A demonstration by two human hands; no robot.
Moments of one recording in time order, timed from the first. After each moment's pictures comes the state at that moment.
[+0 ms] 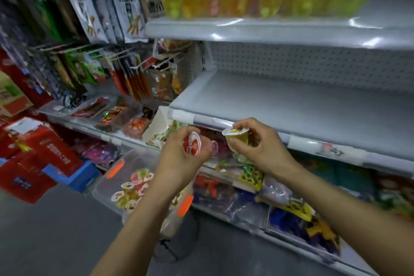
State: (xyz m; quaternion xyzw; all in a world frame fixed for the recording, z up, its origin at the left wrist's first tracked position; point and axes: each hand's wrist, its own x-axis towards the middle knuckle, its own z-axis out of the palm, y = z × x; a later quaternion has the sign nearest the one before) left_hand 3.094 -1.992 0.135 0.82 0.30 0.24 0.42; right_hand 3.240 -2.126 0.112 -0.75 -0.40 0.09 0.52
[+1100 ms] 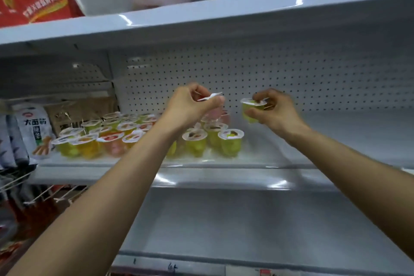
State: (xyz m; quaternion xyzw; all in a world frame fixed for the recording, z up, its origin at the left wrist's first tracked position) left_hand 3.406 -2.037 0.391 0.84 0.01 0.31 0.44; right_hand 3.512 -2.224 0.355 -0.75 -0.26 -0.17 0.59
